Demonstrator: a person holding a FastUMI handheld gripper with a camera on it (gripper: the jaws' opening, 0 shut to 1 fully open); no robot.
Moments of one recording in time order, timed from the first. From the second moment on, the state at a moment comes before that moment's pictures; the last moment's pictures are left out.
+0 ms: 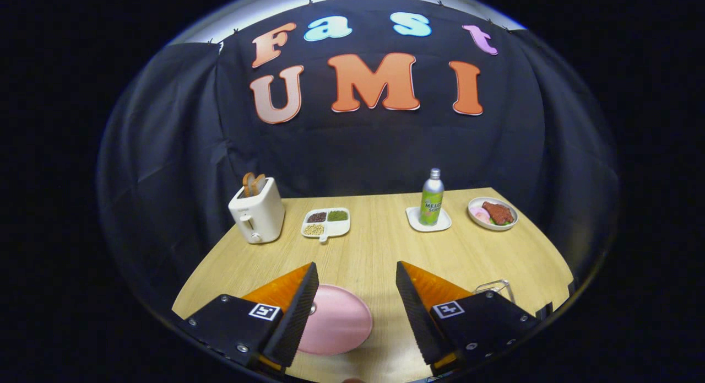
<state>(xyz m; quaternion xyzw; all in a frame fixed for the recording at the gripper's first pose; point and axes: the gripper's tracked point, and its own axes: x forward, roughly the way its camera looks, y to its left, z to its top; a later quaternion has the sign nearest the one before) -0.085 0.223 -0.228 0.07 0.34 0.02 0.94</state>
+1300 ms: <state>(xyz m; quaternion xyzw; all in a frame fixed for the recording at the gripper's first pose) -0.167 0.335 -0.412 0.06 0.60 0.08 0.79</state>
